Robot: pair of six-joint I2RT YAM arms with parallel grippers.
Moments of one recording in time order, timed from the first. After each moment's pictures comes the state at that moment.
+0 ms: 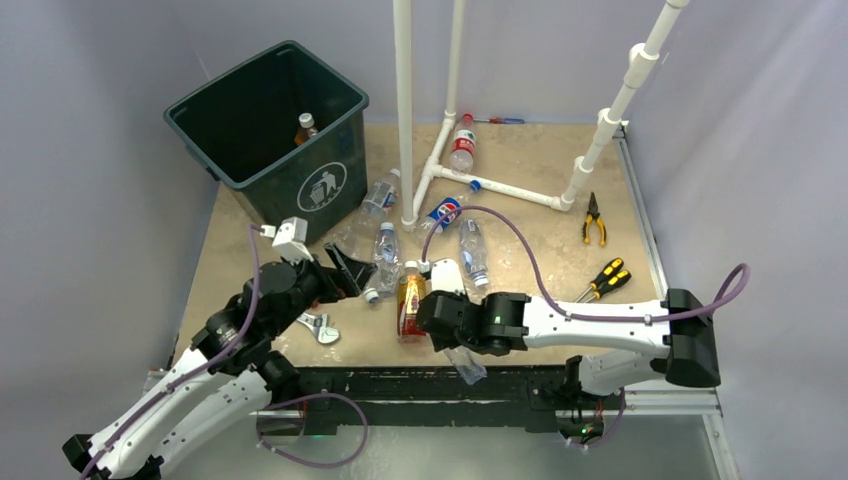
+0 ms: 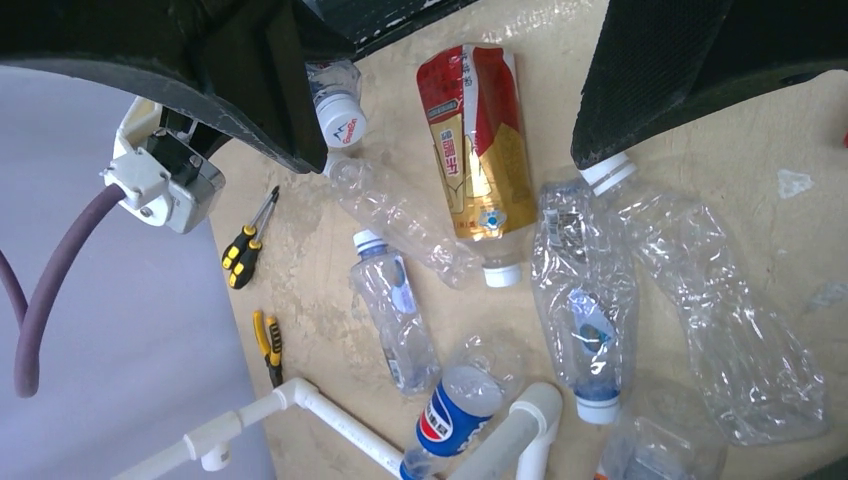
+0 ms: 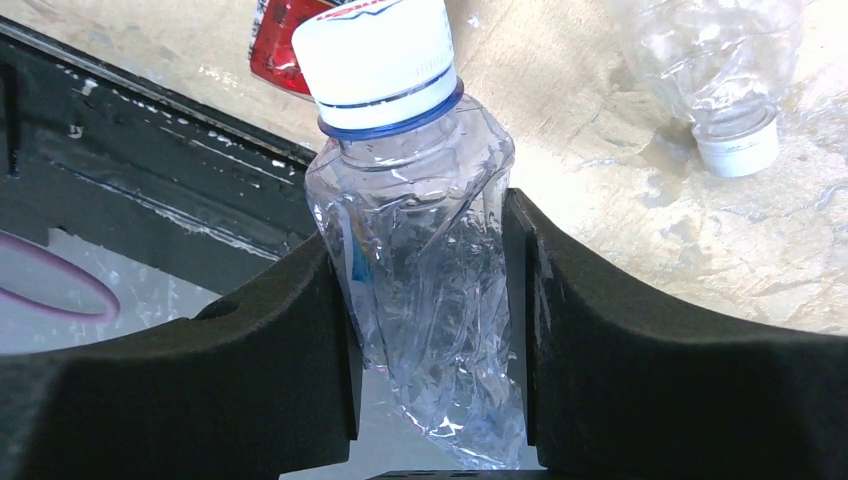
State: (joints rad) left arm -0.75 0.49 0.63 -0.47 -0.21 -0.82; right arm 1.37 1.33 0.99 -0.74 0.47 0.84
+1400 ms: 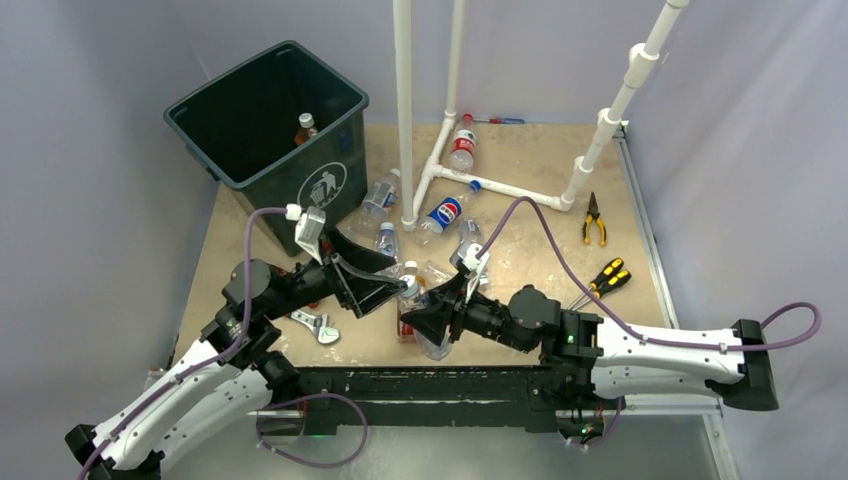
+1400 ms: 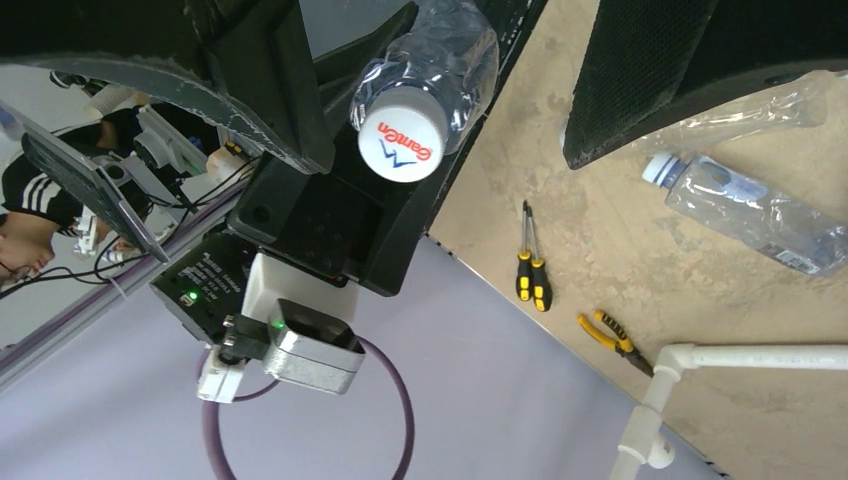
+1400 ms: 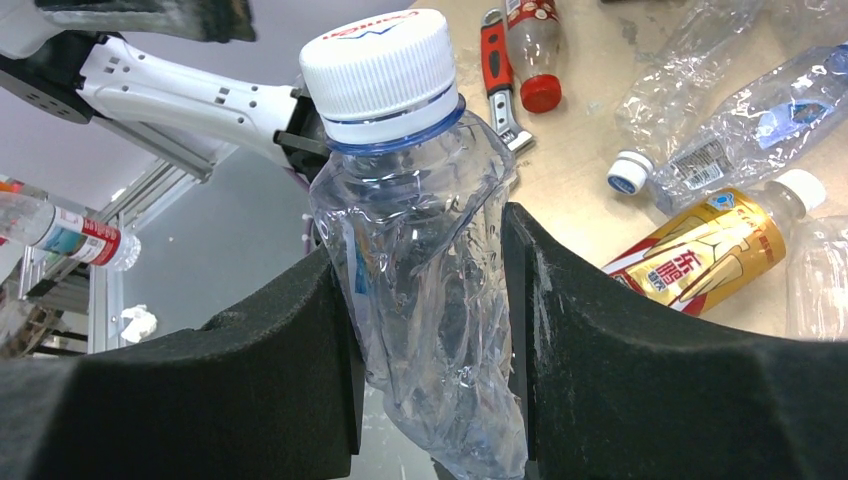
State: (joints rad) left arm -0.75 0.56 0.63 0.08 0.39 -0.71; right arm 1.37 0.87 0.67 0.18 0.24 0.43
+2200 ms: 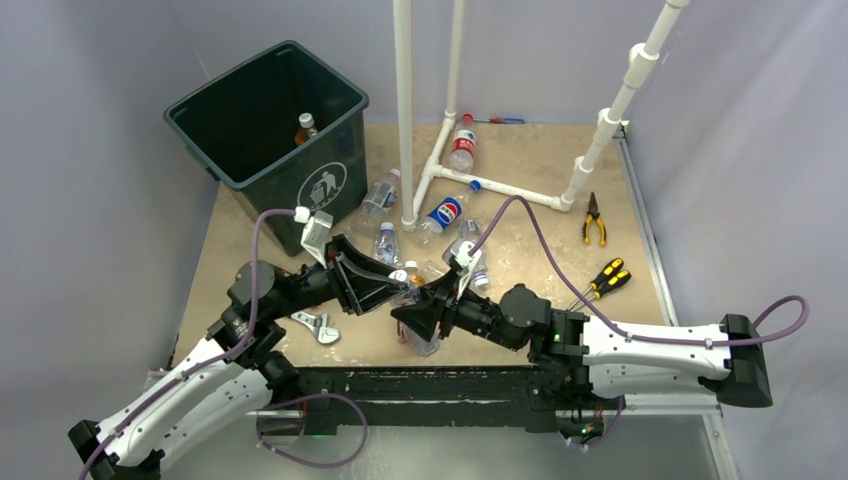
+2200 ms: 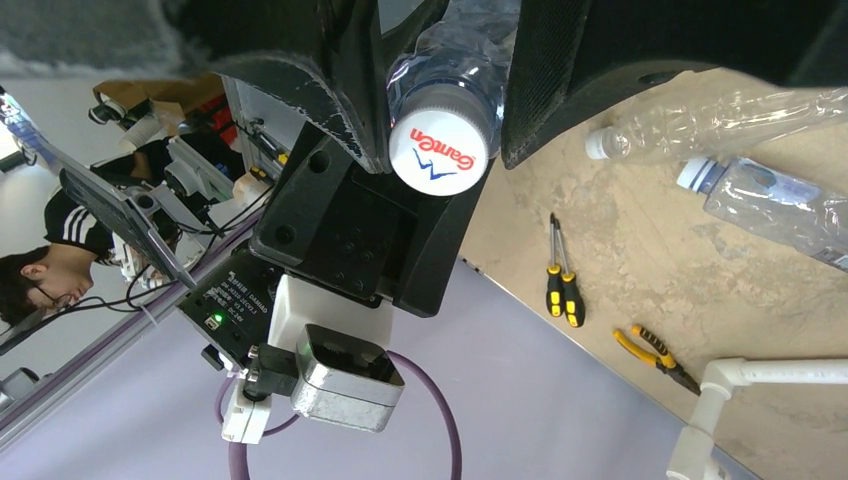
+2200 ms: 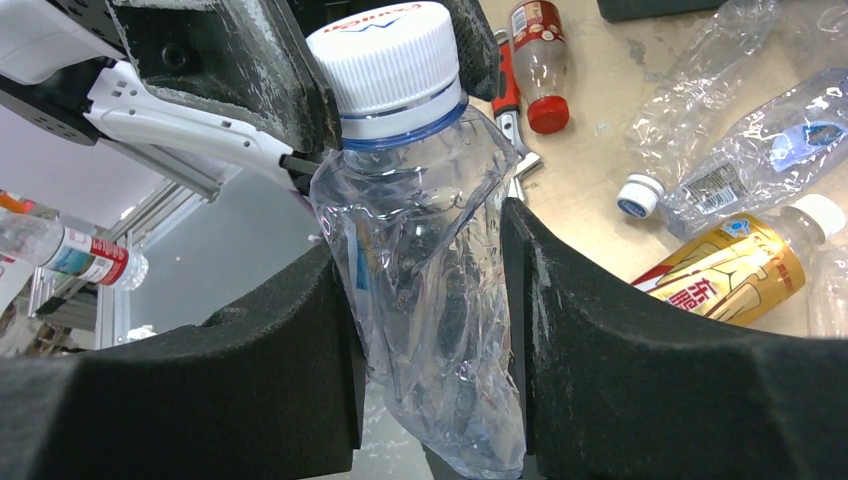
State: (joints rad) left arm -0.75 0.57 0.60 0.16 0.47 -0.73; right arm 1.37 0.94 0.66 0.30 0.24 0.44
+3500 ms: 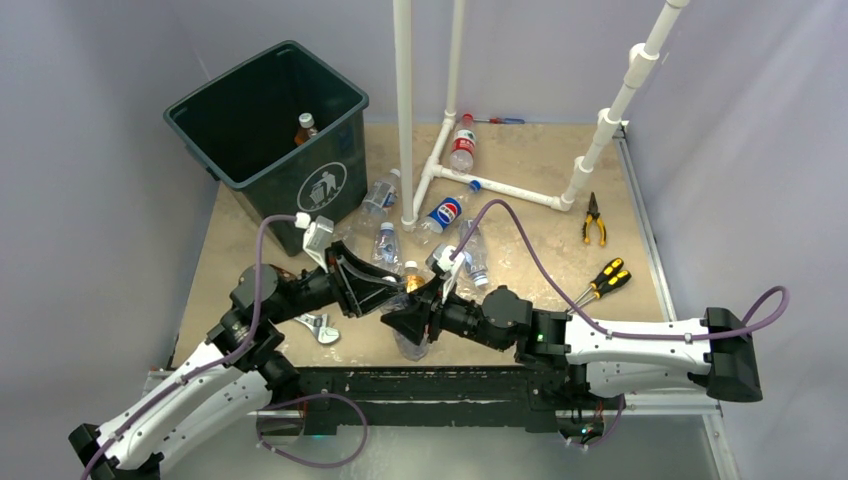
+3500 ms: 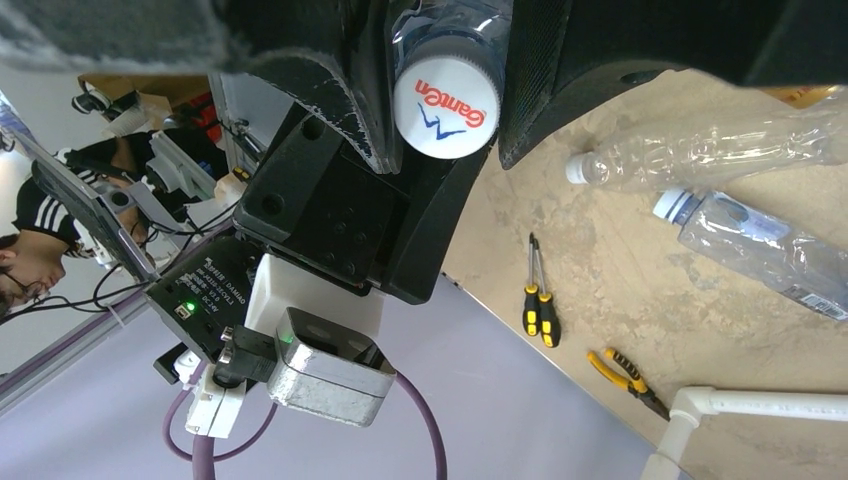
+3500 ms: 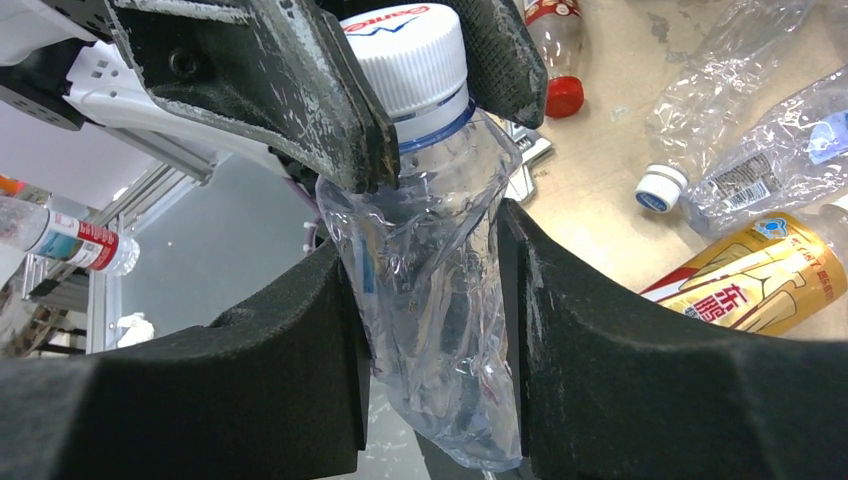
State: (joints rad) left arm -0.75 0.54 0.56 0.11 0.44 -0.73; right arm 1.36 1.04 0.66 0.37 0.21 0.44
